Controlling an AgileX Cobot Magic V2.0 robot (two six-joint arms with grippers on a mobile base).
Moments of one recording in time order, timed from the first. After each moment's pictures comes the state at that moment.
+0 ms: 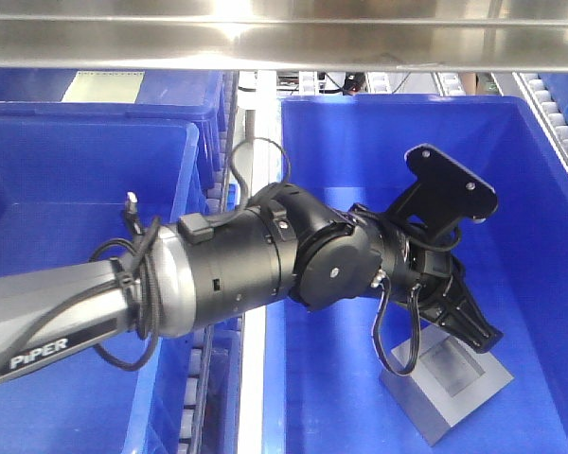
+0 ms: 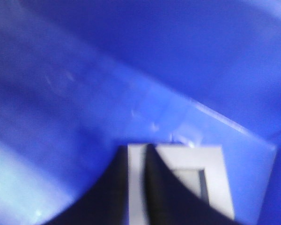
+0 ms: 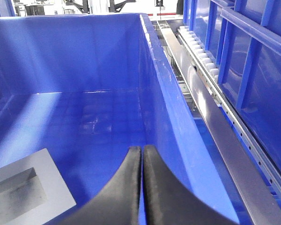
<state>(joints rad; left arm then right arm) -0.95 1.91 -1.59 -0.12 0.43 0.09 -0.09 -0.02 0.03 0.02 0.19 0.02</state>
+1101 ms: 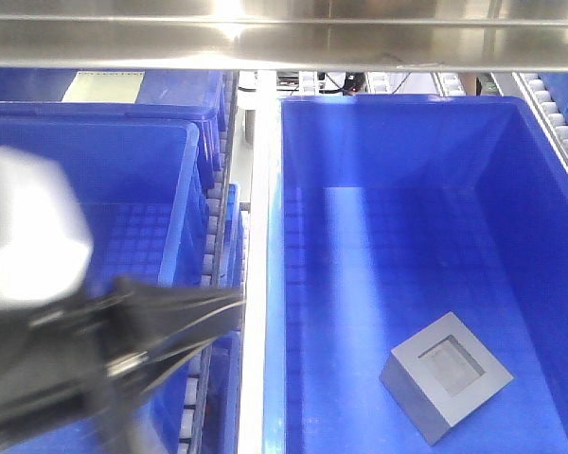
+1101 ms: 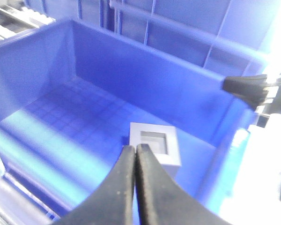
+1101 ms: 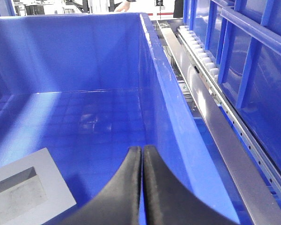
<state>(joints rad) -0.95 0.87 -0.74 -0.11 0.22 0.03 -0.09 -0.02 0.03 0.02 0.19 0.02</state>
